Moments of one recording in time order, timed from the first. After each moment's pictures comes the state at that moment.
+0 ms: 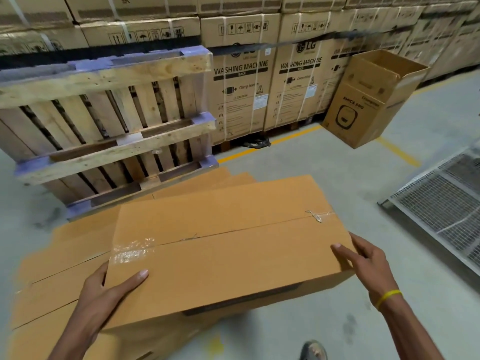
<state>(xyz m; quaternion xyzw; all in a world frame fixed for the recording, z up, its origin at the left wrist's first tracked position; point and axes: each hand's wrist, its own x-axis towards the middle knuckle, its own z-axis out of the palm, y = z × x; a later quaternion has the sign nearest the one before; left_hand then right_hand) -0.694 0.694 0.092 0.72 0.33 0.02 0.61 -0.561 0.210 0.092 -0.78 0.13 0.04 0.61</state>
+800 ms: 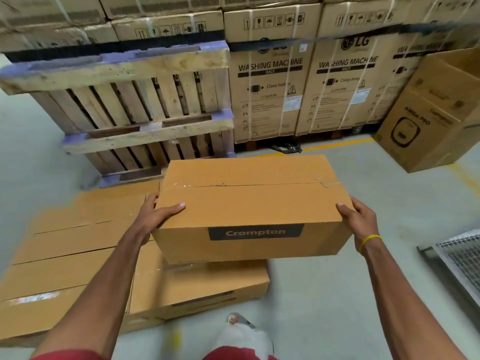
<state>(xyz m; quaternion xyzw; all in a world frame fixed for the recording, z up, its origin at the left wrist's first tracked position) -0.450 0.464 0.074 0.73 0.40 0.05 0.55 -0.234 0.015 0.050 -0.75 0.08 0.09 0.65</state>
